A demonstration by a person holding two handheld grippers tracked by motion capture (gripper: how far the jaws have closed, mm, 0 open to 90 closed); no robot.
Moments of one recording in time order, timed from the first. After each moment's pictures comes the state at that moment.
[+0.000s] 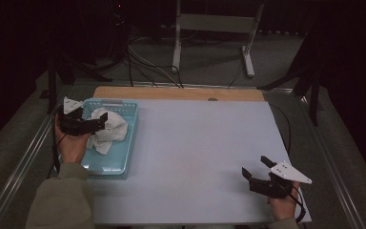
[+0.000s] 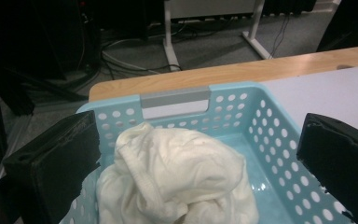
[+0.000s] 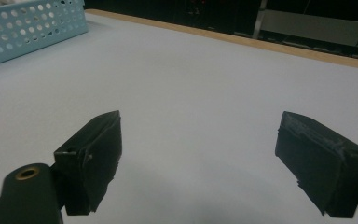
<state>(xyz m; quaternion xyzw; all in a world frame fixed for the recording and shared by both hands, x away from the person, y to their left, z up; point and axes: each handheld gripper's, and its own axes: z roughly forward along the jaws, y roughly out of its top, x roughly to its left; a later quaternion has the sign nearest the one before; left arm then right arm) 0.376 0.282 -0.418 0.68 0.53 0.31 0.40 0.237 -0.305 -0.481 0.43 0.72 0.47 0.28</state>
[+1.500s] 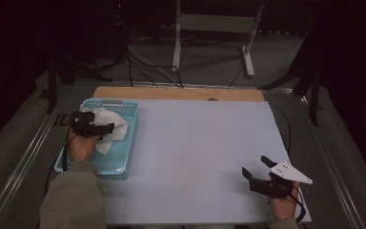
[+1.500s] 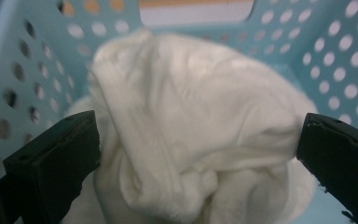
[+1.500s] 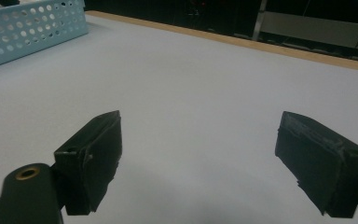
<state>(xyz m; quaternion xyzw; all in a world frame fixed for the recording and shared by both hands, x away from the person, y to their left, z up) 0.417 0.282 -0.484 0.71 0.59 0.22 0.31 0.237 -0.306 -0.481 0.43 0.72 0.47 0.28</state>
